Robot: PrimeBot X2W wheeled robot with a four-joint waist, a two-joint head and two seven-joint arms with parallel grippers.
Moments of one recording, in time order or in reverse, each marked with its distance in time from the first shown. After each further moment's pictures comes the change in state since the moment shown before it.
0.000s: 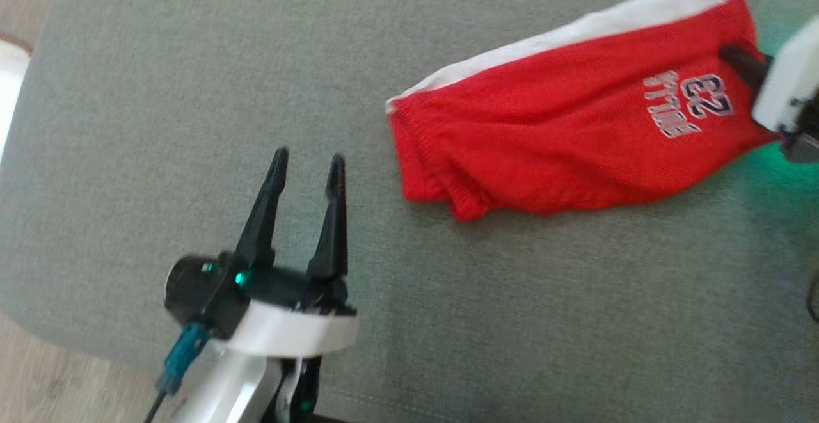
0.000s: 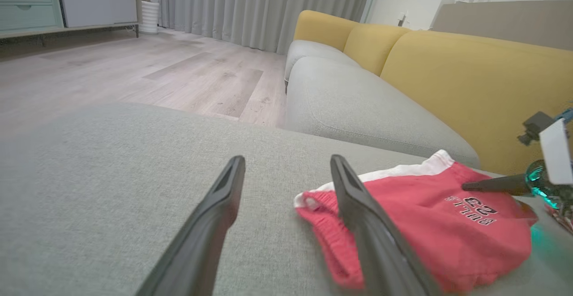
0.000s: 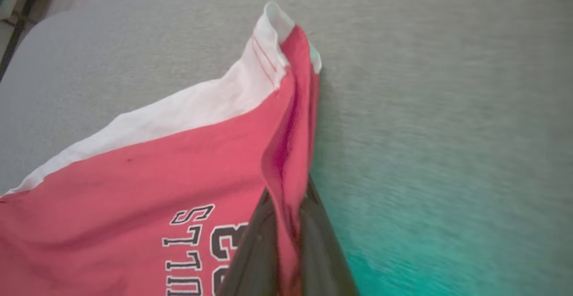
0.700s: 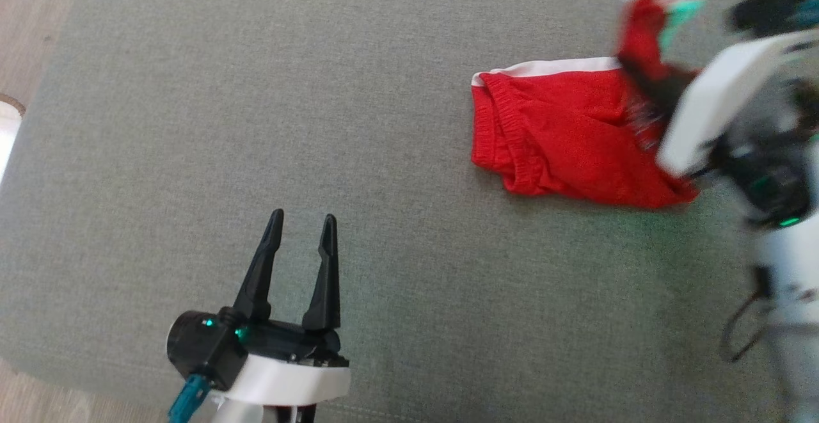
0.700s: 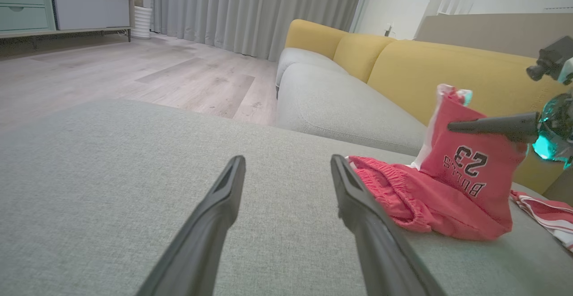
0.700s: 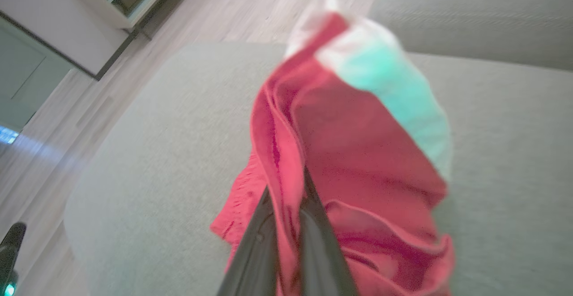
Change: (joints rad) left arm 0.219 -0.129 0.193 0.049 0.191 -0.182 -0.001; right arm 0.156 0.137 0.004 -0.361 0.015 0.000 0.042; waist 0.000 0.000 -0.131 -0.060
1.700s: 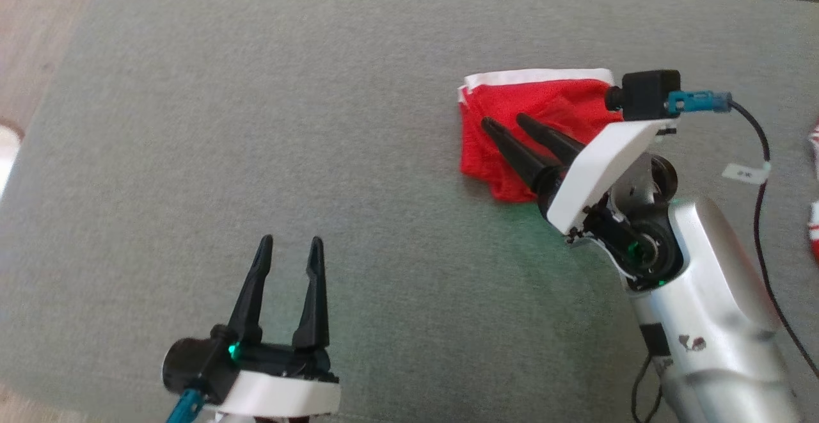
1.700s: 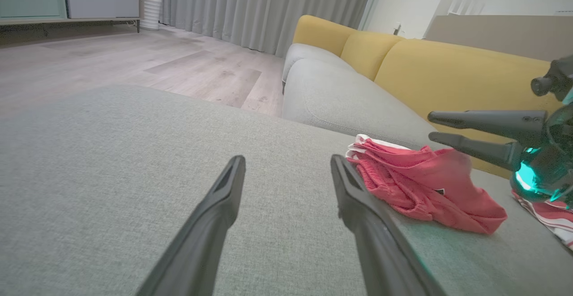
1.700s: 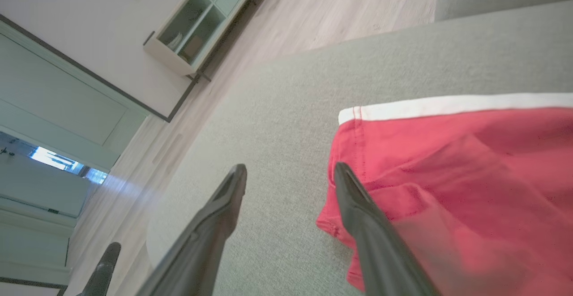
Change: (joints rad) left arm 0.049 -0.049 0.077 0.066 0.017 -0.049 0.000; right arm 0.107 0.216 0.139 0.103 0.062 0.000 -0.253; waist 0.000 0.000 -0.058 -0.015
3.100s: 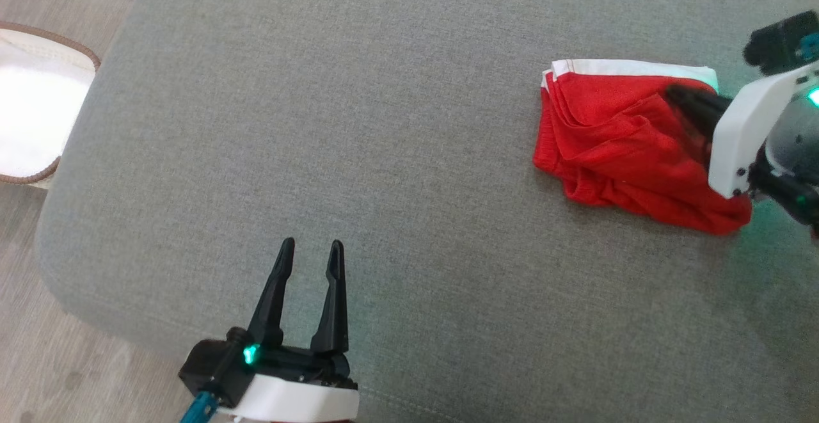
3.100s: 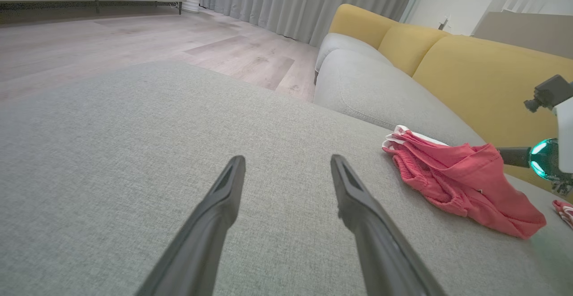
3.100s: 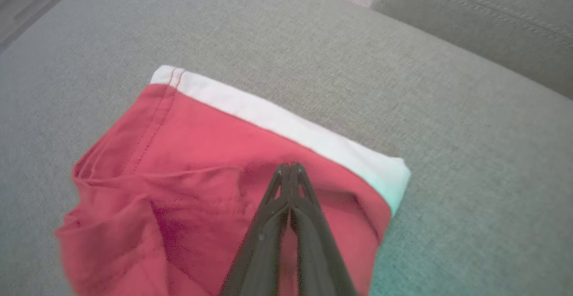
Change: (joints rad) left arm 0.007 -0.001 -0.056 -0.022 -0.053 0.003 0.000; right arm -0.283 -0.611 0.458 0.195 0.132 0.000 -0.153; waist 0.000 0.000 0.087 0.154
